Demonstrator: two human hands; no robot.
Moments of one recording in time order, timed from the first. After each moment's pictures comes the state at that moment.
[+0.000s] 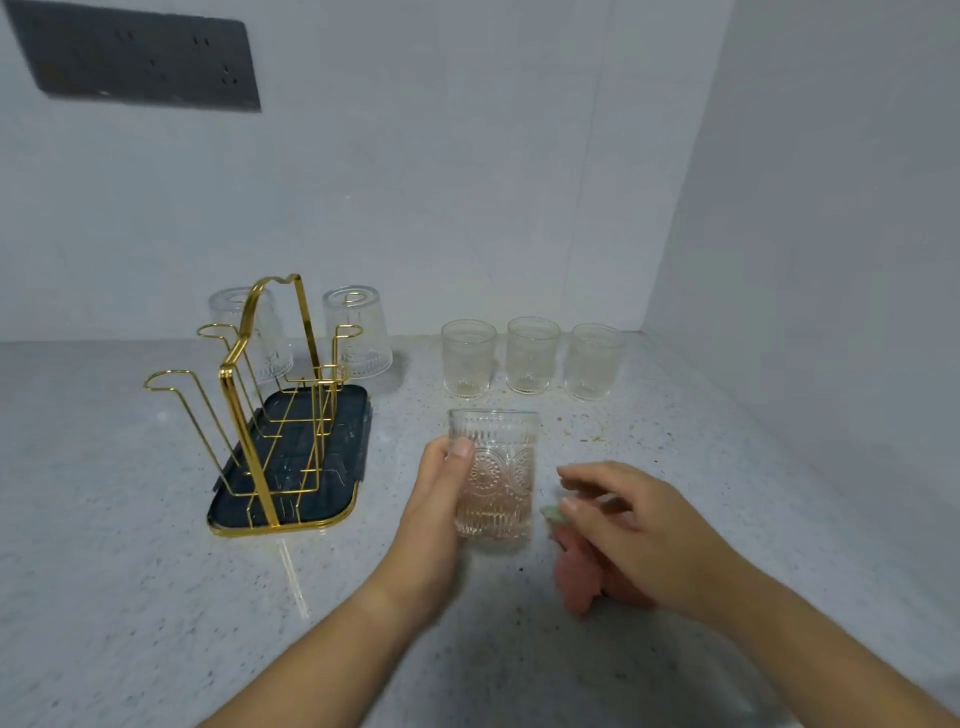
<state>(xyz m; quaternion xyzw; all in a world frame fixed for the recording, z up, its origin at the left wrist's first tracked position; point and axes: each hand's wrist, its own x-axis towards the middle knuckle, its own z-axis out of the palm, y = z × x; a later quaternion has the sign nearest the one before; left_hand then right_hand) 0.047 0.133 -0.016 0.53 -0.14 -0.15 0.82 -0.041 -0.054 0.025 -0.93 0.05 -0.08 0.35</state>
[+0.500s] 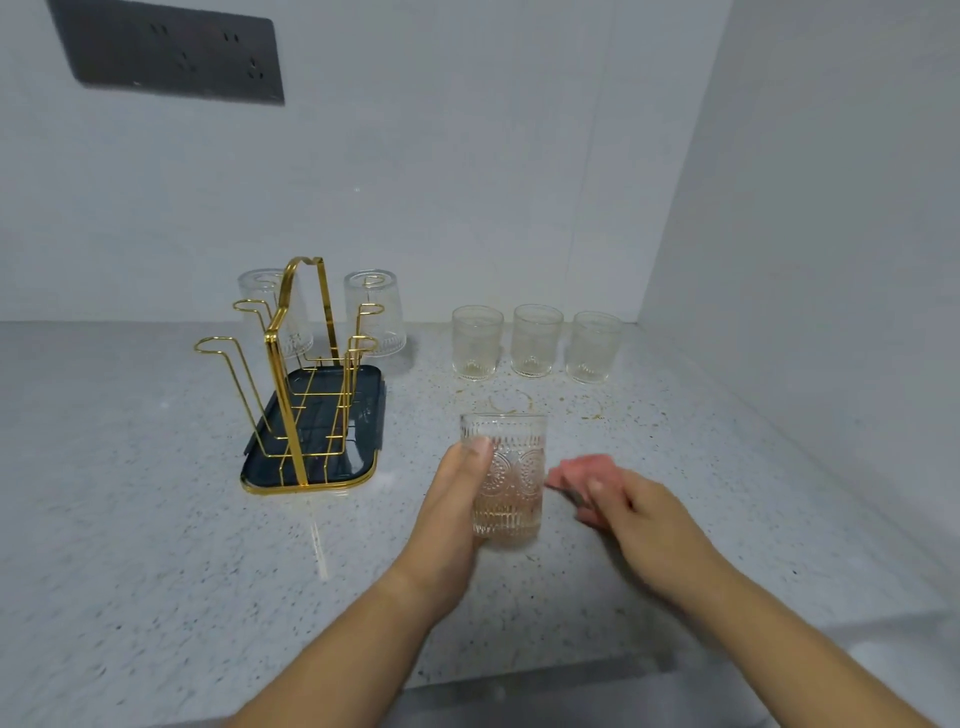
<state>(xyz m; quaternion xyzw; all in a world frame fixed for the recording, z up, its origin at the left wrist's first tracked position) 0.019 0.147 -0.031 0.55 -0.13 -0.19 0.81 -0.059 -0.038 -0.010 -0.89 0.09 -0.09 0.44</state>
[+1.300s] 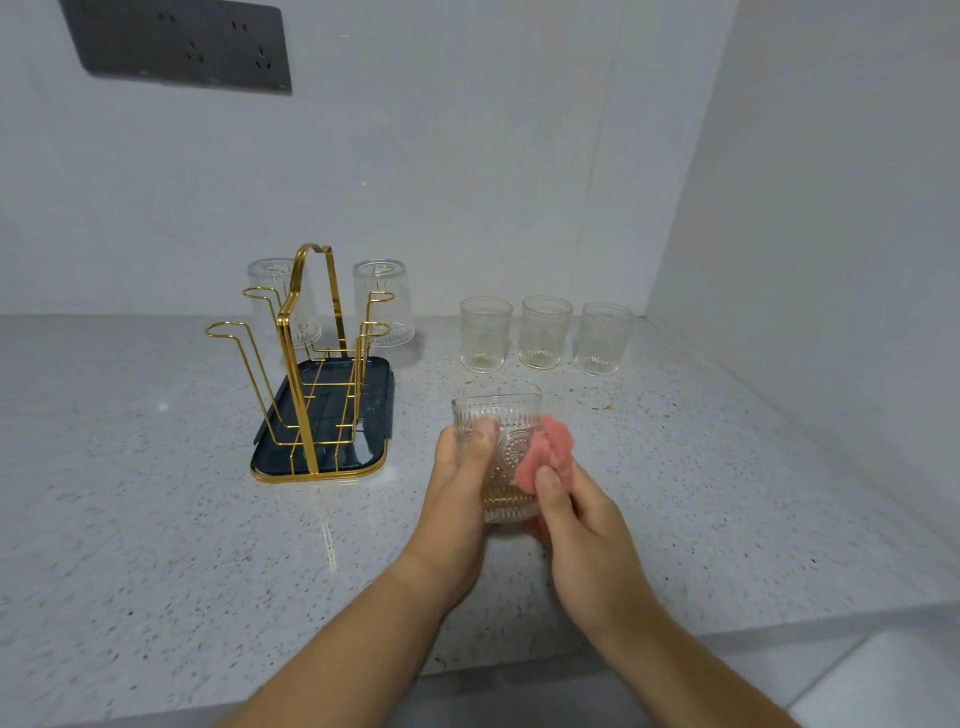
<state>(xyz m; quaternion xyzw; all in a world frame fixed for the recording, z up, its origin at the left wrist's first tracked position) 0.017 0.150 -0.030 0.50 -0.14 -0.15 0.84 -0.063 0.055 -0.016 -0.73 0.05 -0.20 0.65</state>
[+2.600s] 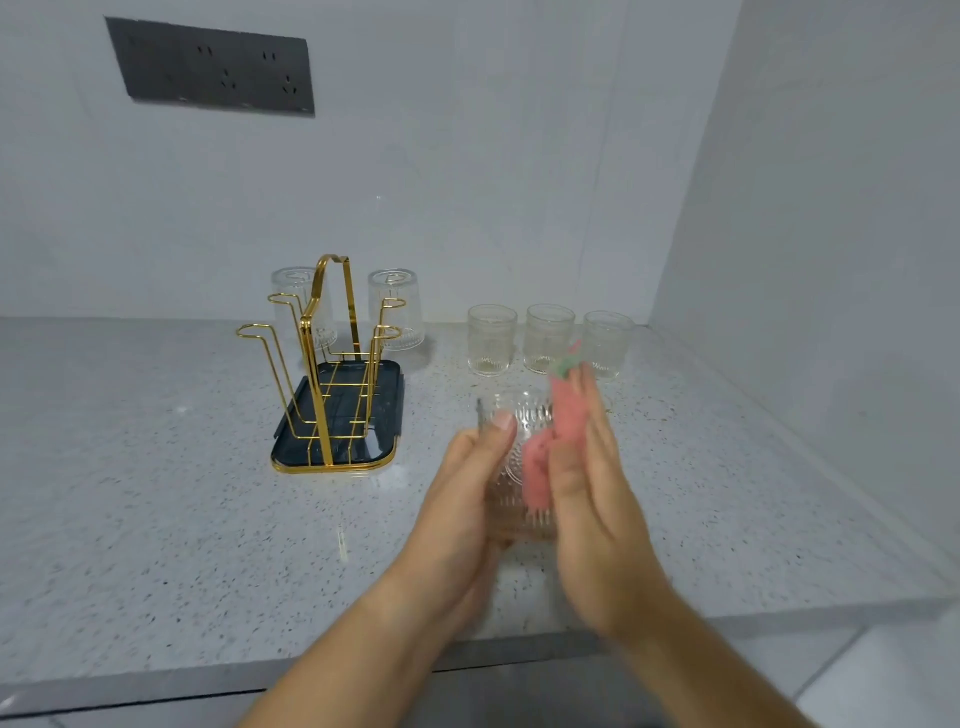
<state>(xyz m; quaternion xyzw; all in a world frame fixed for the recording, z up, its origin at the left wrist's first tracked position) -0.040 0.170 0.023 0.49 -0.12 -0.22 0.84 -0.090 0.063 0.025 -0.81 -0.07 -0.27 0.52</state>
